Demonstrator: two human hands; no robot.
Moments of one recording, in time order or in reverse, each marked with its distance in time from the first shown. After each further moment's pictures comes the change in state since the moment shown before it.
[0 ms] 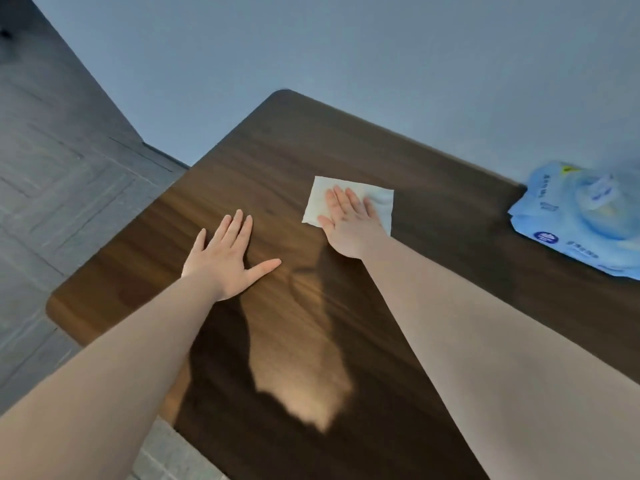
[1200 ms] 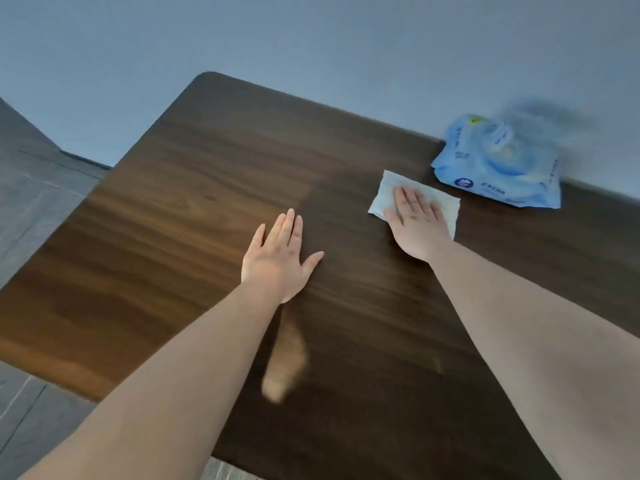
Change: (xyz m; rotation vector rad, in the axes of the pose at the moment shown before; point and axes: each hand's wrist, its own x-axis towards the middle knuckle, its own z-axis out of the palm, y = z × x) left_hand -0.025 0.142 0.012 0.084 0.044 0.335; right_hand -0.125 0.147 0.003 0.061 0.078 0.422
